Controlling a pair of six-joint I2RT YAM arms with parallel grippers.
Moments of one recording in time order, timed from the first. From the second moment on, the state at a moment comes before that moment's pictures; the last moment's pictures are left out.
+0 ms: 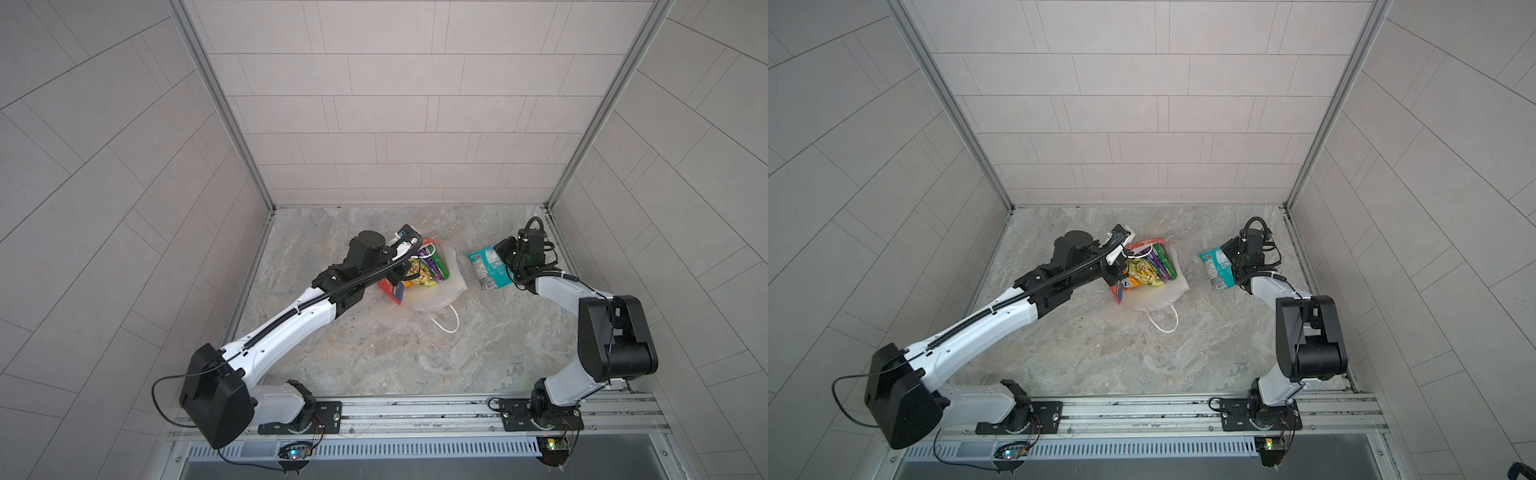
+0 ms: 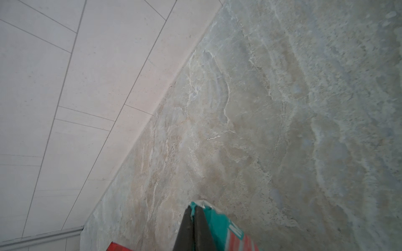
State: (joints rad) left arm -0.66 1.30 1.06 -0.16 0.11 0.23; right arm -0.01 1.61 0.88 0.18 0.00 0.96
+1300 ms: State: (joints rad) left arm -0.66 1.30 1.06 -0.16 0.11 0.22; right arm -0.03 1.66 0.83 0.28 0.02 1.15
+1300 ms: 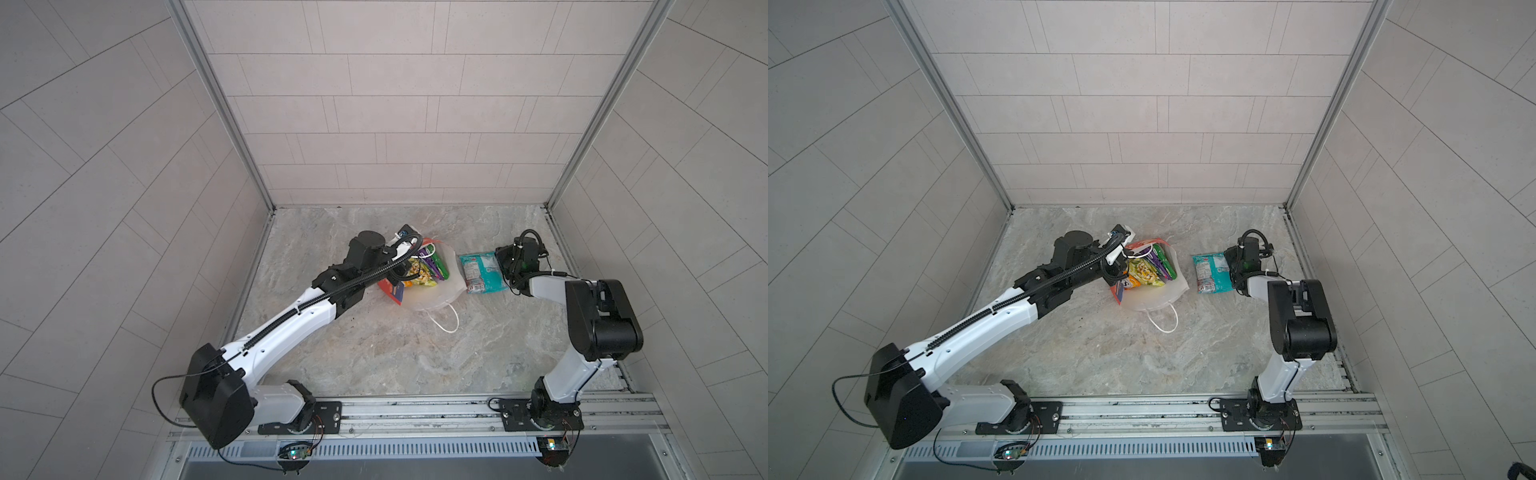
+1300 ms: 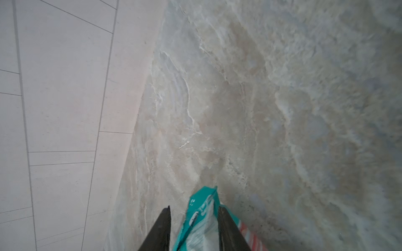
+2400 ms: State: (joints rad) left arm -0.66 1.30 1.06 -0.17 0.14 0.21; right arm 0.58 1.07 0.75 -0.07 -0.17 0.21
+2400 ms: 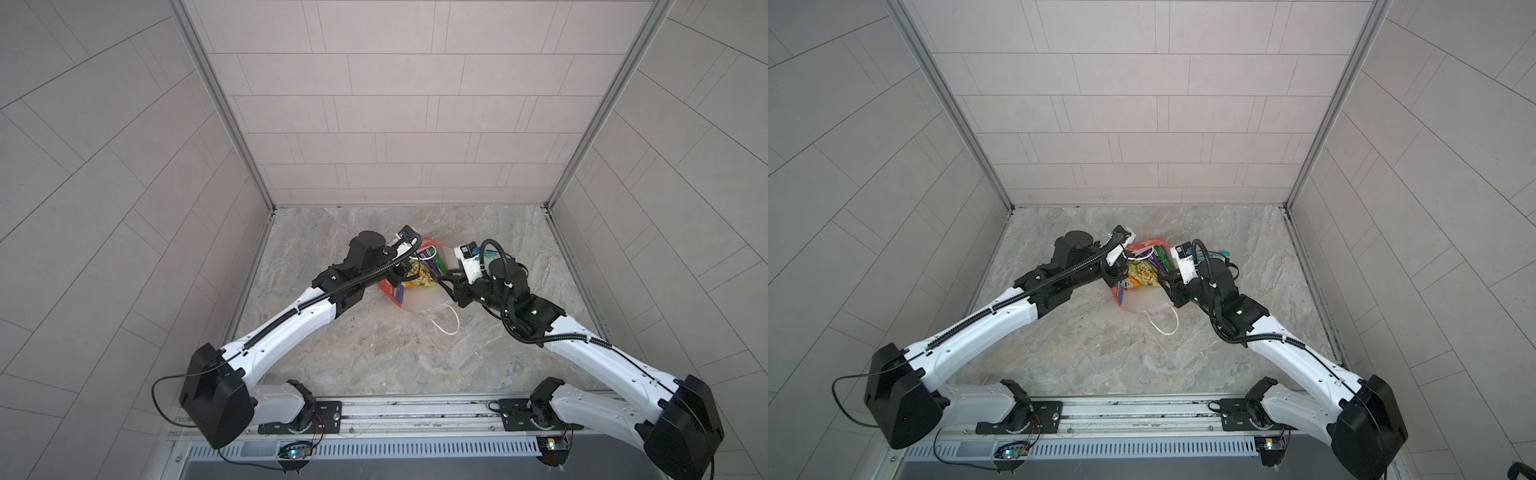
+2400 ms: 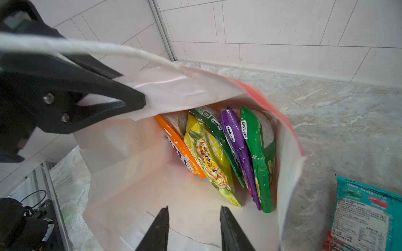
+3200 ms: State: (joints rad) left arm -0.66 1.29 1.04 -0.17 0.13 0.21; right arm 0.63 1.35 0.84 0.10 0.01 0.14
